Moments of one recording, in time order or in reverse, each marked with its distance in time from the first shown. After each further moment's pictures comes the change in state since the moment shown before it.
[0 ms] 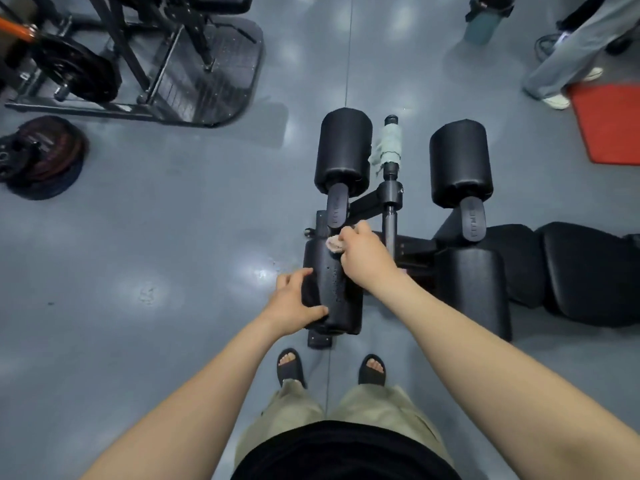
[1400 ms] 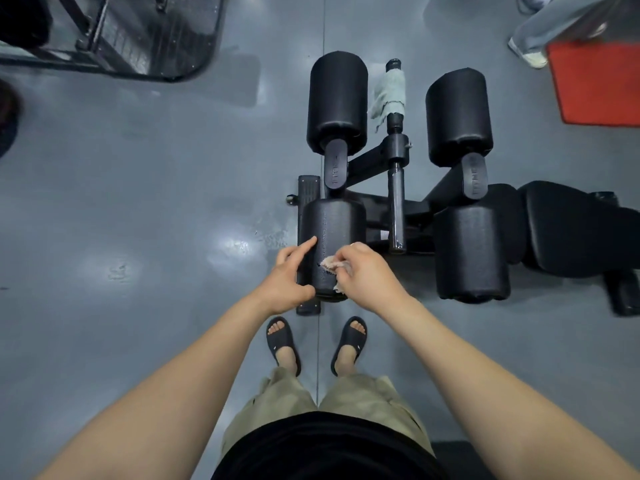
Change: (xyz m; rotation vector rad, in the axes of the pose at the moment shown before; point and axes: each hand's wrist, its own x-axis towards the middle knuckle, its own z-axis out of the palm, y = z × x) left_hand 0.013 -0.050 0.003 -0.190 -0.199 0.187; right_hand -0.069 -0.002 0.070 0.180 0.067 -0.007
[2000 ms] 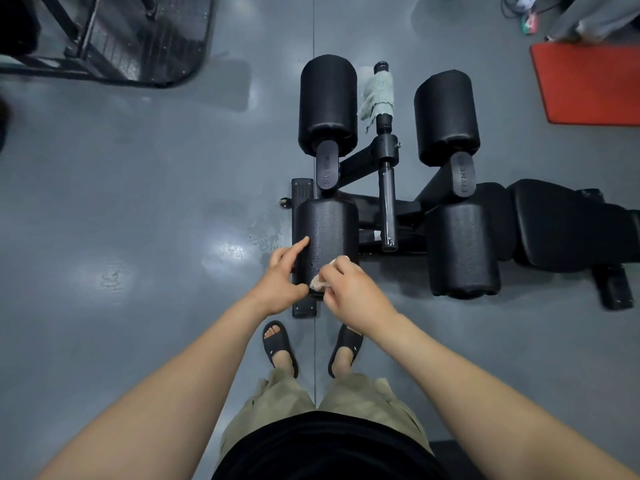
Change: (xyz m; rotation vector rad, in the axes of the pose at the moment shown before) left_hand -0.006 0.004 0.003 -0.023 0.041 -0.006; right_hand -0.028 -0.006 0.020 -0.154 0.005 -0.195
